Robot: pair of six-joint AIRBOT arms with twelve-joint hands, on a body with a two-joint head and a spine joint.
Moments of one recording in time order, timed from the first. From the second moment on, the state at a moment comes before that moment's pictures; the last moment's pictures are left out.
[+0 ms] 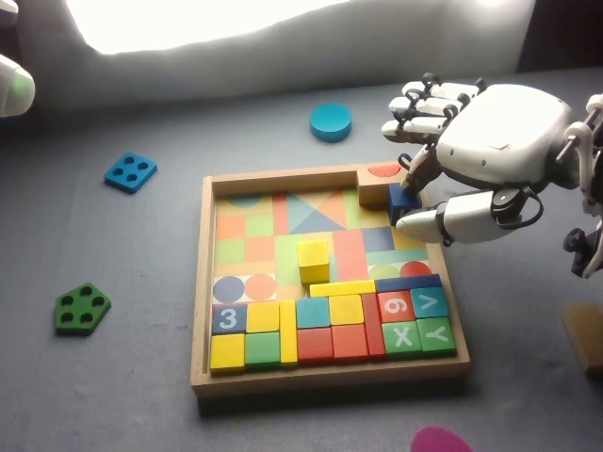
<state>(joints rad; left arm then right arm) -0.55 -0.57 0.76 0.56 1.10 0.81 -0.46 -1.21 1.34 -0.10 0.31 -1.10</state>
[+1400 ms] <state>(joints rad) -0.55 -0.57 0.76 0.57 1.10 0.81 -0.42 -1.24 1.20 -0.09 0.36 -1.10</state>
